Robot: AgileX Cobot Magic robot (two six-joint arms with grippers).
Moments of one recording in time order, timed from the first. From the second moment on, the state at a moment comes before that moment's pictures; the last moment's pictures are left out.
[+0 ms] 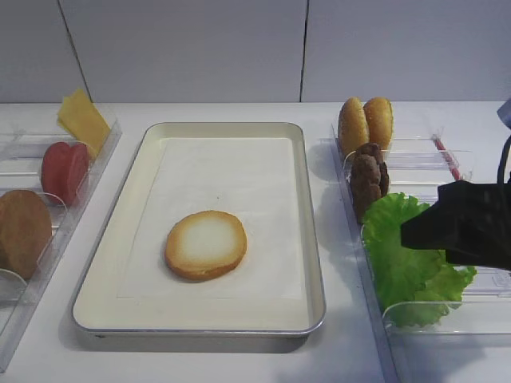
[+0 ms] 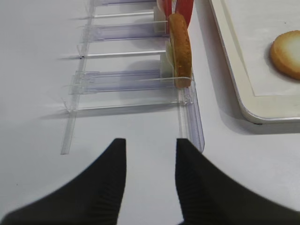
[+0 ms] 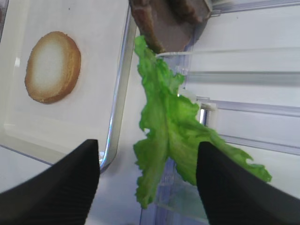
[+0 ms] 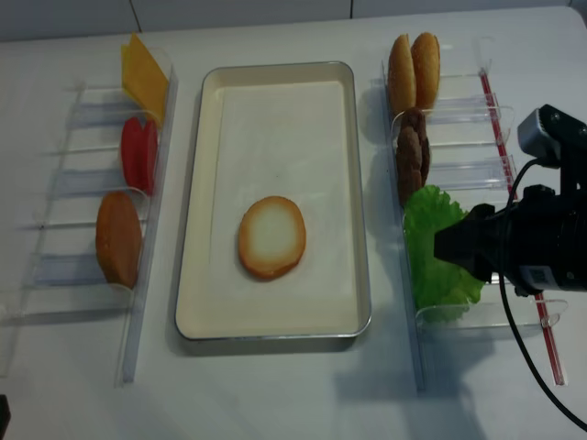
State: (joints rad) left arm -0.08 -0.02 -0.49 0.11 1.18 -0.07; right arm 0.02 1.11 -0.51 0.99 0.74 -0.63
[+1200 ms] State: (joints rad) left arm -0.08 -0.02 -0.49 0.11 1.18 -0.07; right arm 0.02 1.17 -0.57 1.09 0.81 -0.68
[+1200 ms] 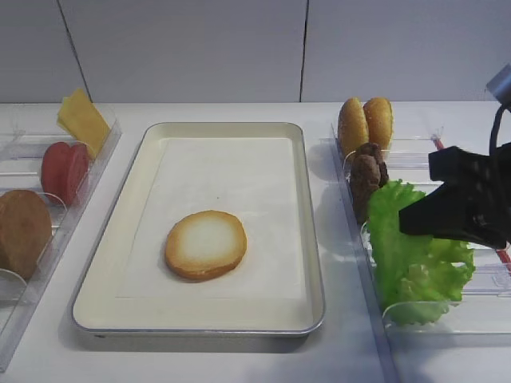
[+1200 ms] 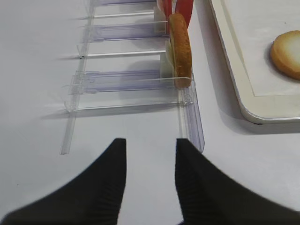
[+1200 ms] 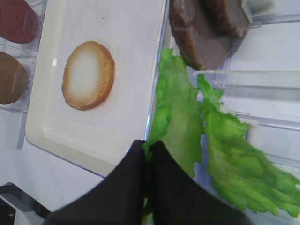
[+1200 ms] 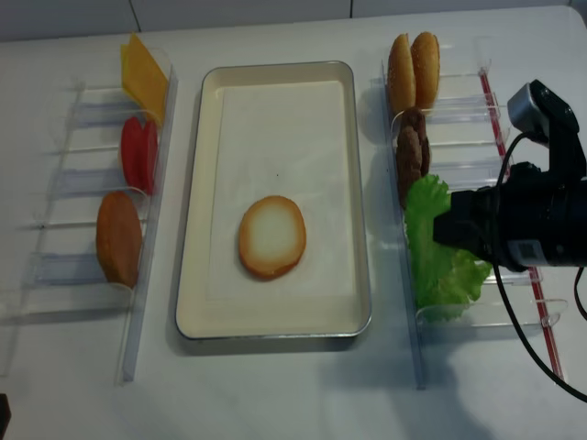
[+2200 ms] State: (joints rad) left arm -0.08 -0.02 -0.49 0.11 1.18 -0.07; right arm 0.53 1.36 -0.90 1.15 0.66 -0.54
